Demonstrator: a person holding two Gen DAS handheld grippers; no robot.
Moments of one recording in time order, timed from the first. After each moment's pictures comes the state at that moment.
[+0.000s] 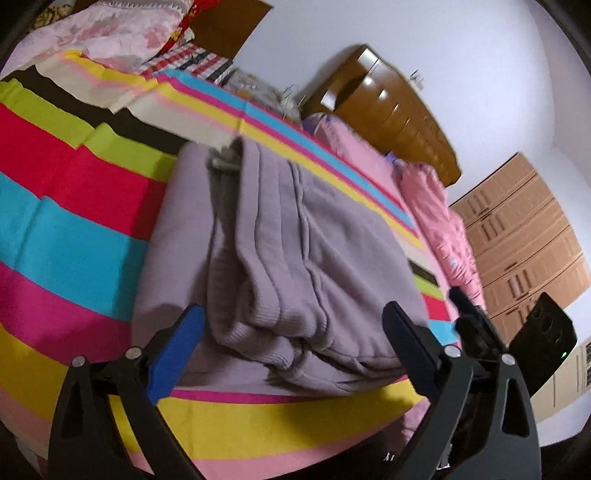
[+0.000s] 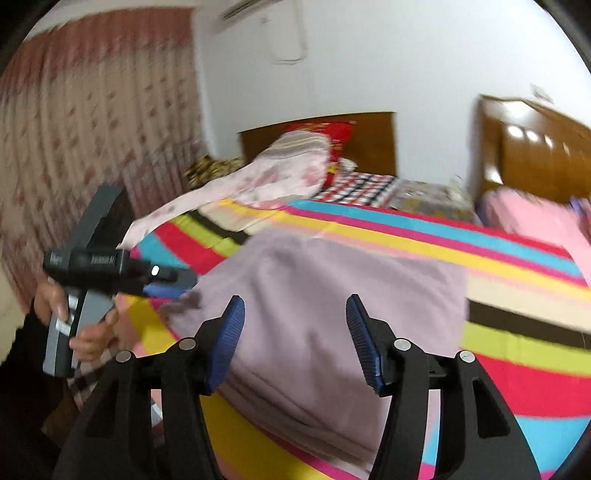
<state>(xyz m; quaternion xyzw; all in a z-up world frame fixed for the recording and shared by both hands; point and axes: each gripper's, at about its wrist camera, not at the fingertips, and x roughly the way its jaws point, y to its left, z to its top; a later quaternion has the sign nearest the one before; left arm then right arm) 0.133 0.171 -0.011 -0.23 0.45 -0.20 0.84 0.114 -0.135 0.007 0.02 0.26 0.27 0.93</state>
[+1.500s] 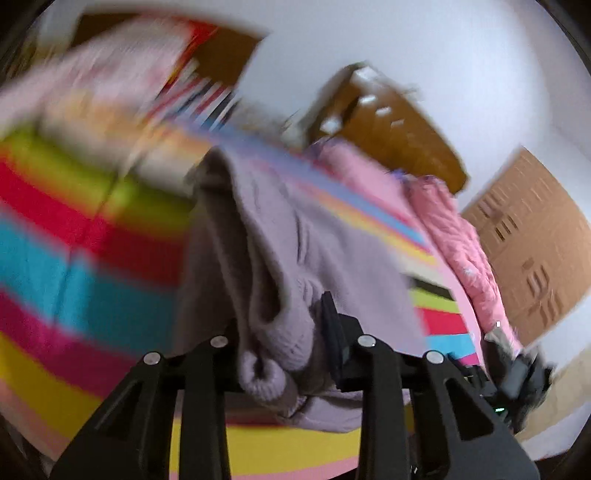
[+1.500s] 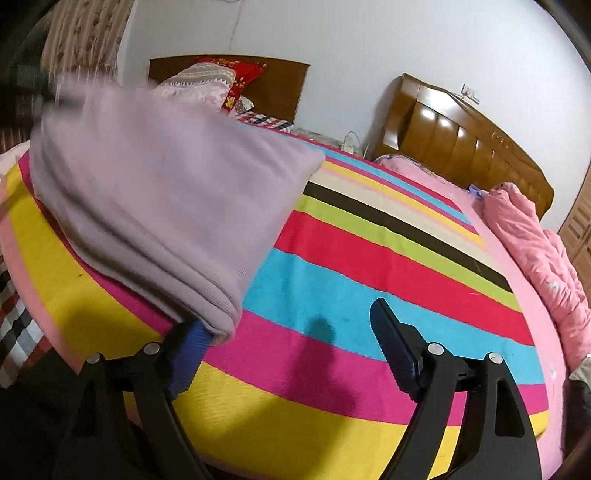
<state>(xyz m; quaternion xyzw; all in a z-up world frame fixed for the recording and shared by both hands) 0.142 0.197 -0.011 -0.23 0.42 -0.17 0.86 0.086 -0.162 -0.084 -0.13 0.33 0.05 0.93</state>
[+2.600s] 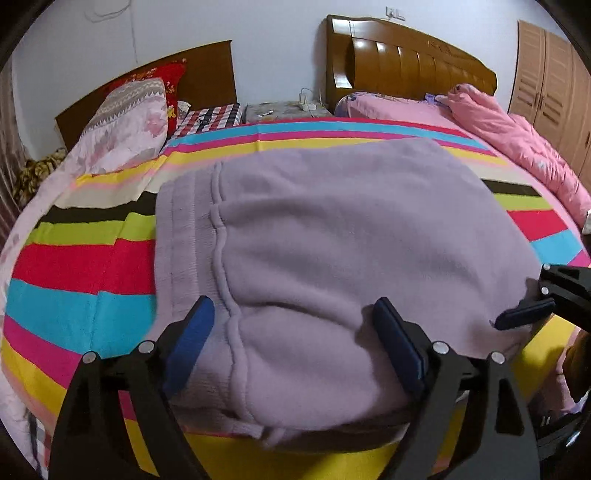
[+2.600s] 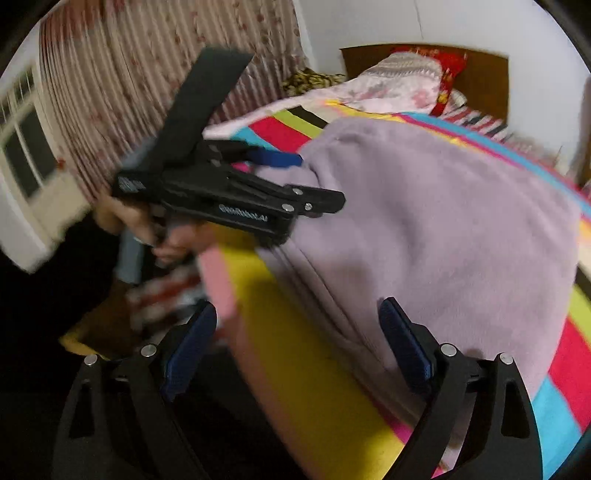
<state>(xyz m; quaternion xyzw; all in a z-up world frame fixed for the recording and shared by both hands) 0.124 0.106 -0.020 0.06 0.40 -0.10 0.91 0.116 -0.074 -0.053 -0.06 0.39 0.49 0.78</state>
